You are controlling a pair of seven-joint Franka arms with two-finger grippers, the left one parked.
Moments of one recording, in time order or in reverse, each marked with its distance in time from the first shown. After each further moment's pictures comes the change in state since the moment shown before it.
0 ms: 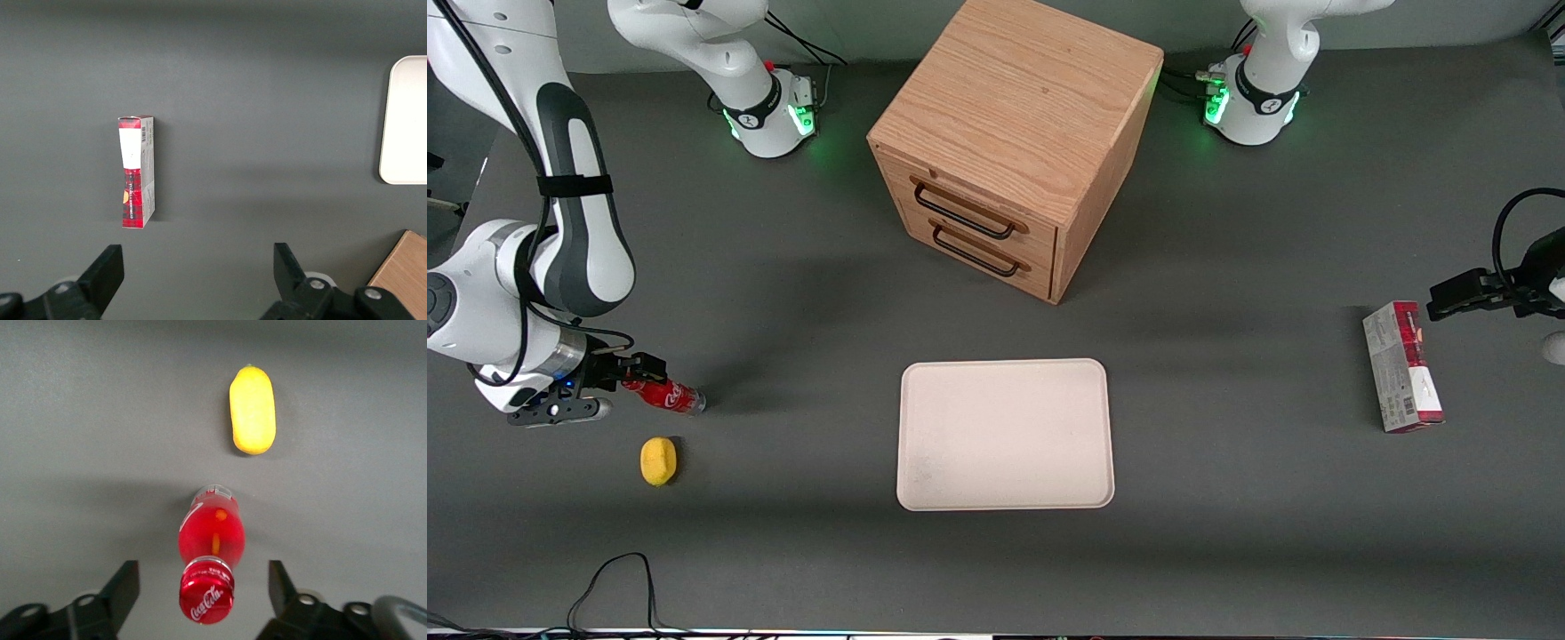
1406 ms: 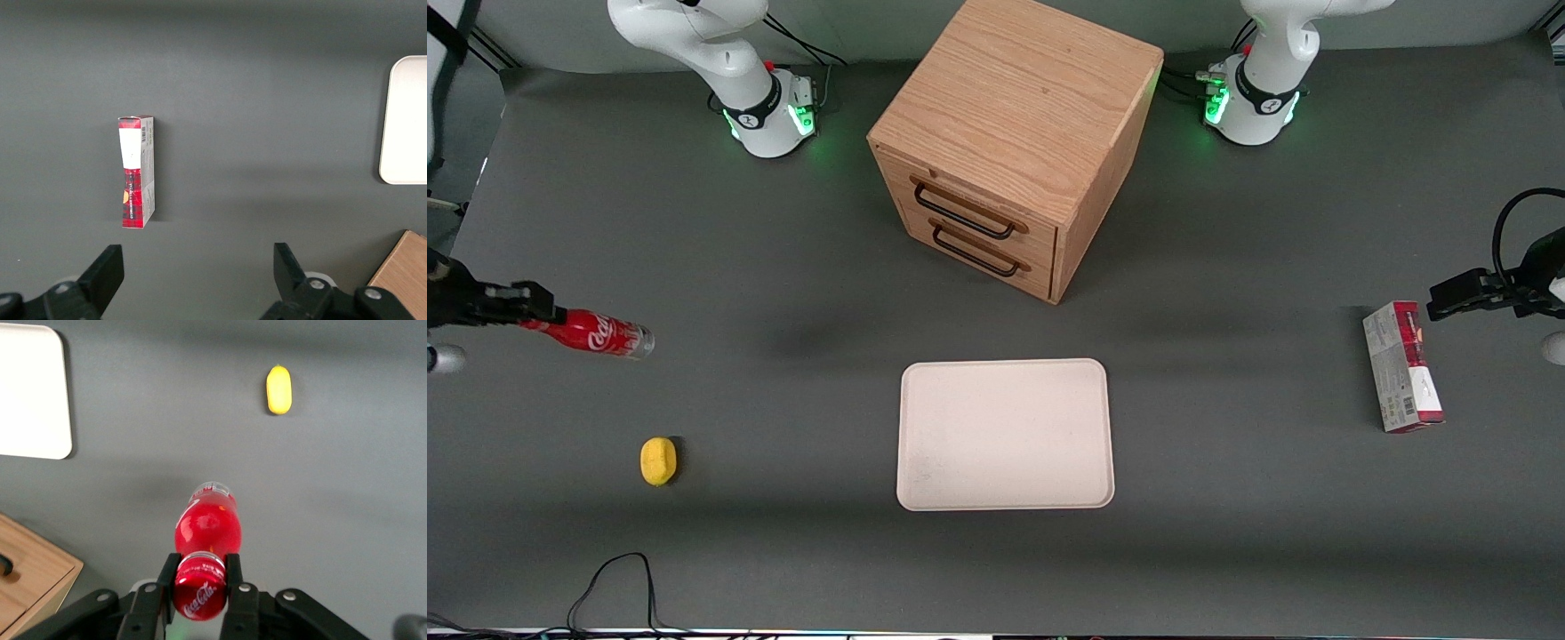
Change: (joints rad) arm 0.006 -0.046 -0.004 0.682 -0.004 -0.870 0.123
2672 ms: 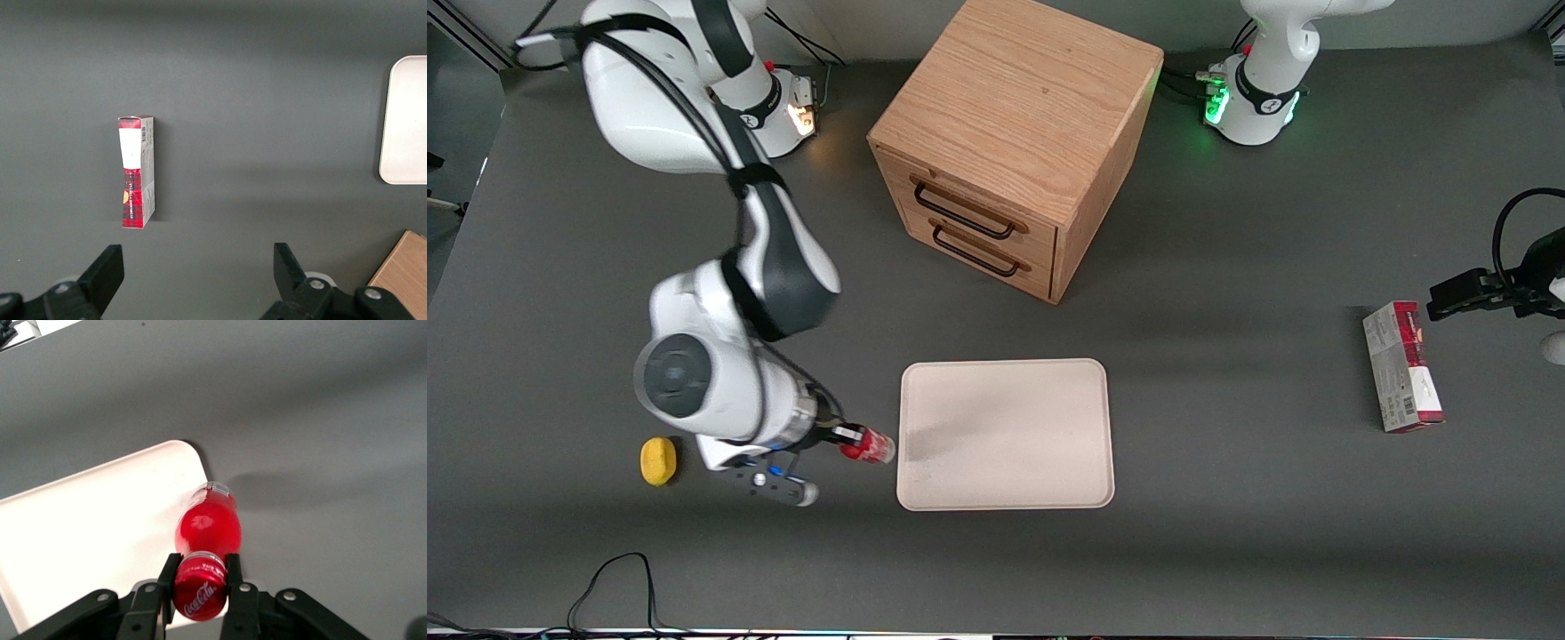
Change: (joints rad) arm 0.161 0.541 0.357 0.294 -0.053 0.466 0.885
